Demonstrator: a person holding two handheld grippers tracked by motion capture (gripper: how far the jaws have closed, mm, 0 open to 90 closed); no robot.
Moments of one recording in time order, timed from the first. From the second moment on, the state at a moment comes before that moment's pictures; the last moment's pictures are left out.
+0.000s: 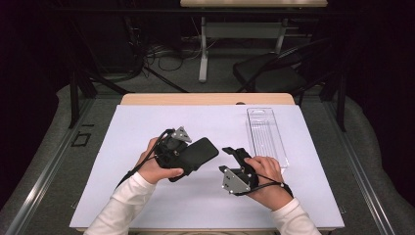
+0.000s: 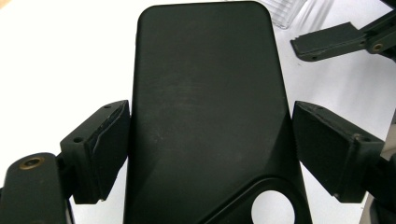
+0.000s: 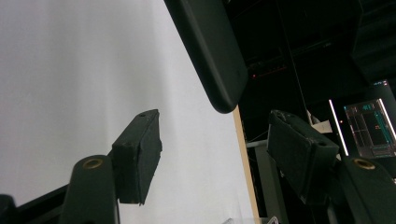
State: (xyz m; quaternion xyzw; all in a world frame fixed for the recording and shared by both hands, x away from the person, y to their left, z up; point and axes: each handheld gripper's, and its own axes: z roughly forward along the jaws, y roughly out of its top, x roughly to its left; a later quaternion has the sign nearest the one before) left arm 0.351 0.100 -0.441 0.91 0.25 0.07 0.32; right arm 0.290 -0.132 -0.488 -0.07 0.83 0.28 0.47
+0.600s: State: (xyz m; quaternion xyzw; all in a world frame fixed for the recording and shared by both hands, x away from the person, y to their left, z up) left arm 0.344 0.085 -0.447 0.92 0.23 0.05 0.31; right arm 0.284 -0.121 -0.500 -0.12 0.82 0.26 0.49
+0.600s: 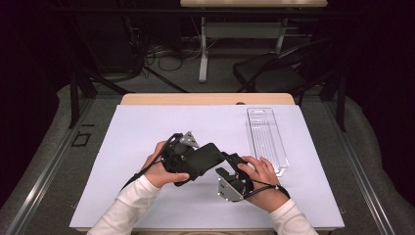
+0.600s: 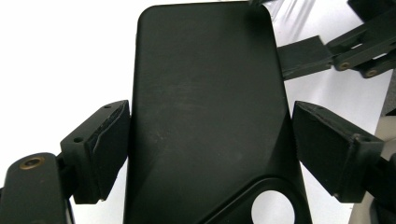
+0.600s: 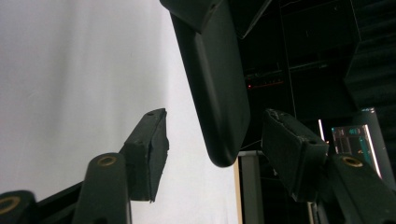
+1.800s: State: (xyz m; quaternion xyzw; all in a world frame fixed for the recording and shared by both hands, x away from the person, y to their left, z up) left arm 0.330 0.070 -0.443 0.92 0.21 0.02 0.33; right arm 0.280 -0.112 -0.507 -0.17 0.80 0.22 0.54
